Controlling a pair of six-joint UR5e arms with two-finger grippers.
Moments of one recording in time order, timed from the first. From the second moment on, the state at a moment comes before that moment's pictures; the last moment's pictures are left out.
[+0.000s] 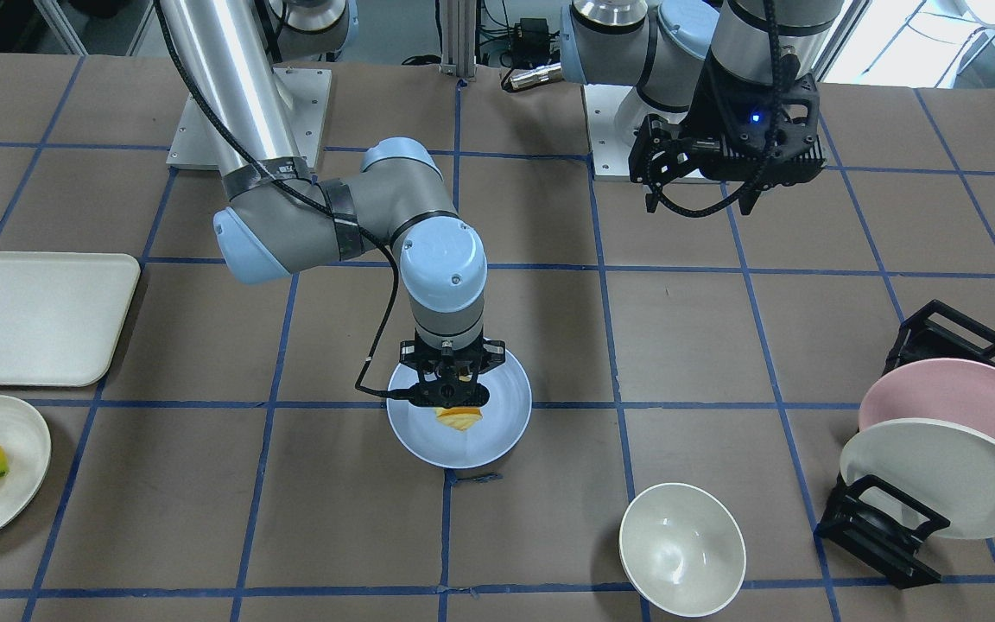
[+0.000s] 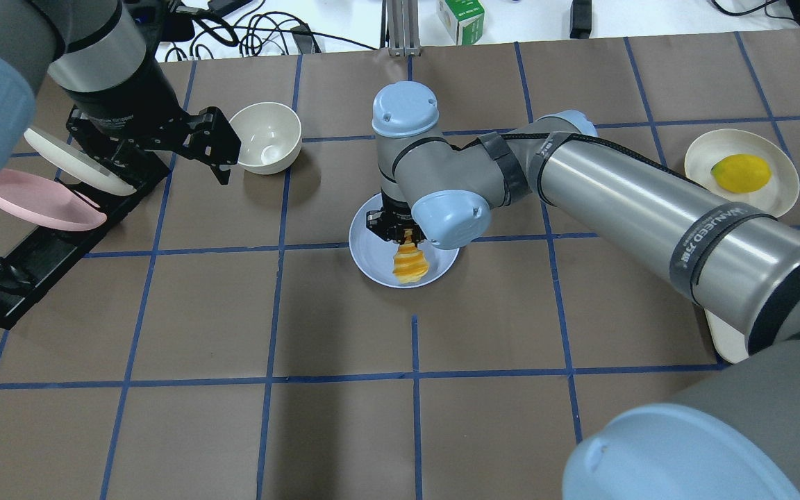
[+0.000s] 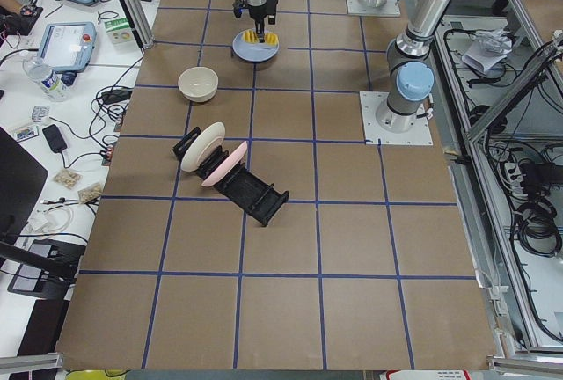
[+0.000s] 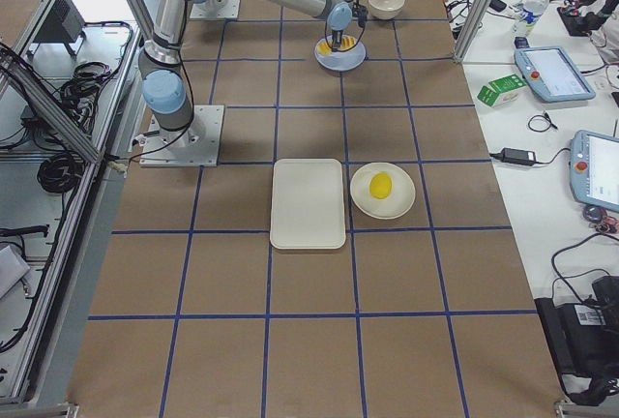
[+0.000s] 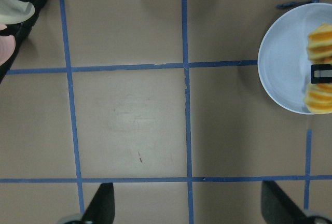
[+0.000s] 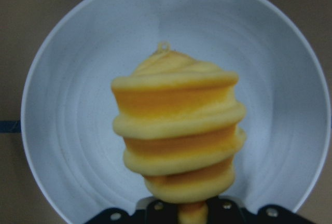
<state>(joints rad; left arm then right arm) -1.60 -1.55 -1.56 -1.58 1.63 0.05 1.96 -1.03 1.61 -2.09 -1.50 0.40</state>
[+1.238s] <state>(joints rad) -1.55 -1.52 -1.56 -1.64 1.55 0.06 1.79 -1.29 1.58 -1.86 -1.50 0.28</state>
